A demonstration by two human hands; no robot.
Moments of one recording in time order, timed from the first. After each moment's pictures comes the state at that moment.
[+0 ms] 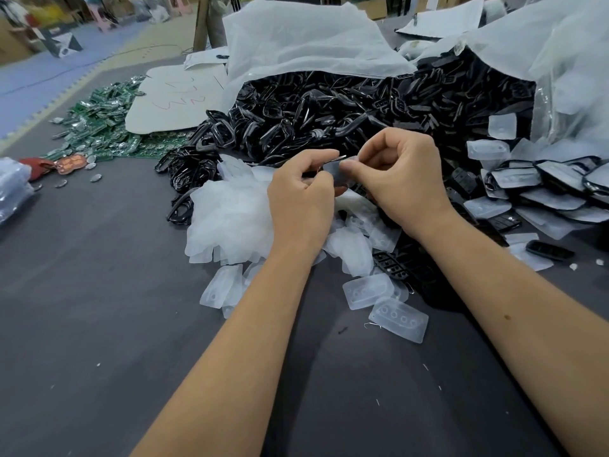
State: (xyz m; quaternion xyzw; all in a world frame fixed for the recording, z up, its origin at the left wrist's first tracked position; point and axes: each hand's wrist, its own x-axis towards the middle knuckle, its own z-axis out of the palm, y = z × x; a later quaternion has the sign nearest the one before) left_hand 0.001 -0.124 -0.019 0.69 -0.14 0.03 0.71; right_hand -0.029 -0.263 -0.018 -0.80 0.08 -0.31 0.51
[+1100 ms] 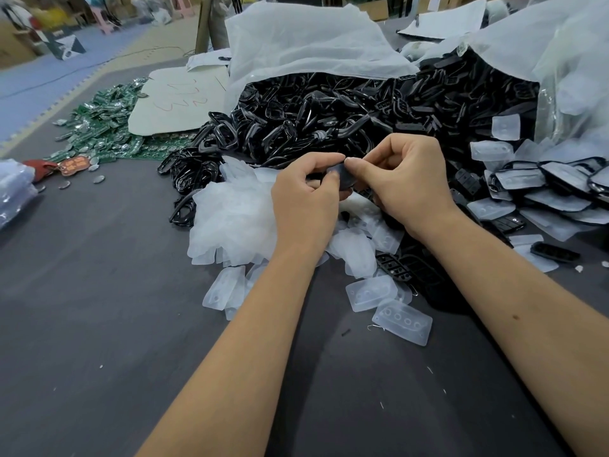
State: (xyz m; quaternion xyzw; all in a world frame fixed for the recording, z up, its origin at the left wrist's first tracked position) left_hand 0.002 -0.125 -0.021 0.70 -0.15 0.03 0.70; right_hand -0.028 -0.264 -0.020 -0.78 0.10 -0.30 0.54
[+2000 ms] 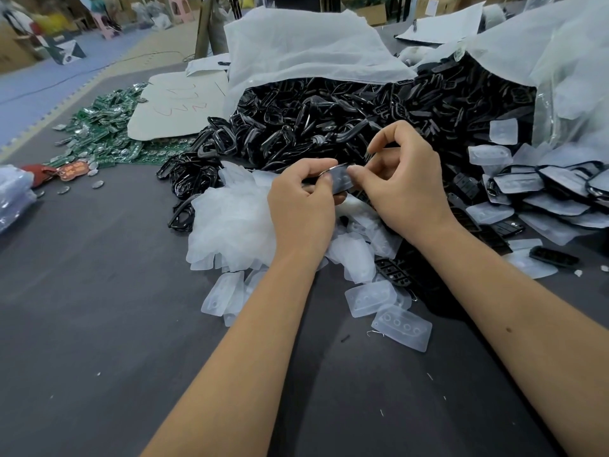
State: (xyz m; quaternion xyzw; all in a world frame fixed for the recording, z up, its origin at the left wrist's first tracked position) left_hand 0.003 -0.126 -0.022 0.71 -0.13 0.06 0.69; right_hand -0.032 -0.260 -0.018 -0.81 0.07 -0.34 0.48
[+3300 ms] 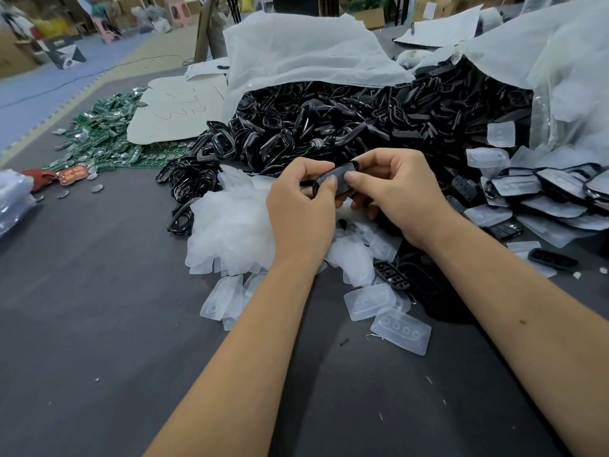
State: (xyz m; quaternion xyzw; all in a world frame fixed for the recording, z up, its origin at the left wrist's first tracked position) left_hand 0.003 -0.124 -0.024 0.73 -0.14 0.08 0.66; right_hand -0.030 -0.267 -0.021 -0.75 0.06 -0.19 0.63
